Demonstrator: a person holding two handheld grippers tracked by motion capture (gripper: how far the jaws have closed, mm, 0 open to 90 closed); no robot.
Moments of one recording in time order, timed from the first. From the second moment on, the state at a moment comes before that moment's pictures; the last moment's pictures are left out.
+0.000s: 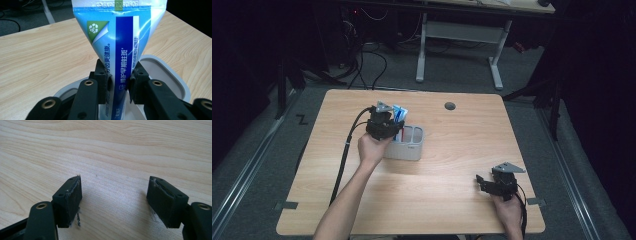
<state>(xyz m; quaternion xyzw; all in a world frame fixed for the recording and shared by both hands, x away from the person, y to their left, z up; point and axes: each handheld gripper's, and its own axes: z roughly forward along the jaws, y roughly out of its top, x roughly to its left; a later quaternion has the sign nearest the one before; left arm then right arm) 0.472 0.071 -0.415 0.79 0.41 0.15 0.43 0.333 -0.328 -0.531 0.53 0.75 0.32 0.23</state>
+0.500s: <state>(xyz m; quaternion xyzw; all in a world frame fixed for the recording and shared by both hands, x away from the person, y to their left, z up) 0.470 0.071 -0.414 0.79 0.41 0.16 0.43 0.333 -0.328 -0.531 0.53 0.75 0.31 0.23</state>
